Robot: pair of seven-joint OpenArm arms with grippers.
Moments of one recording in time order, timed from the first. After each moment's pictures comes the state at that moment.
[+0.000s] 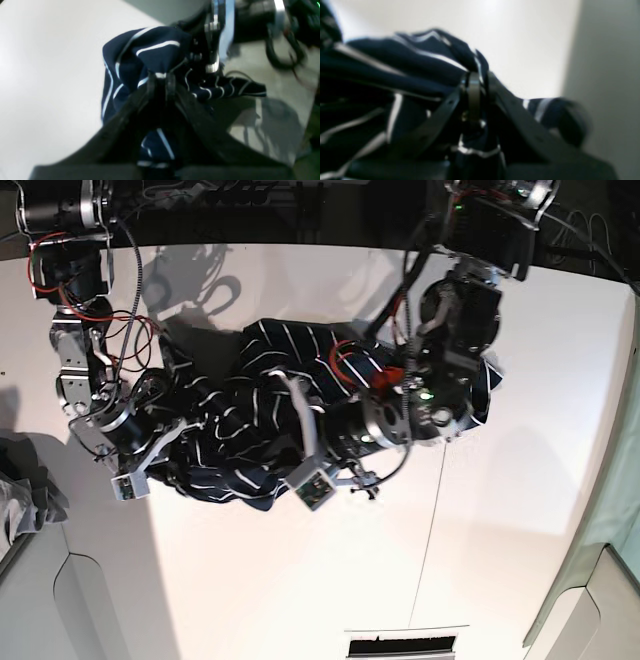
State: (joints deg) left arm -7.6 -4.4 17.7 90.5 -10.8 -34.3 30.4; right arm 16.2 13.1 -1.3 51.3 5.8 28.2 -4.4
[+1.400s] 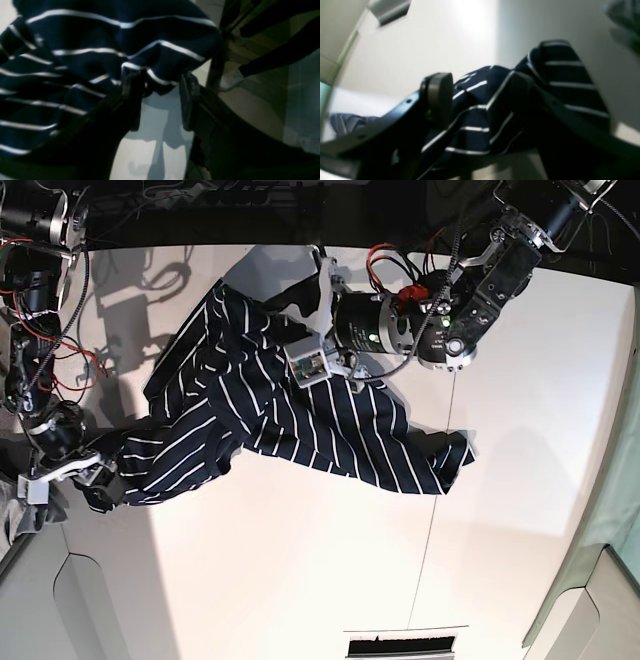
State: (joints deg) left arm -0.7 -18.2 32.2 93.1 -26.0 -37.9 36.9; right arm 16.6 16.8 17.7 51.4 35.5 32.9 -24.7
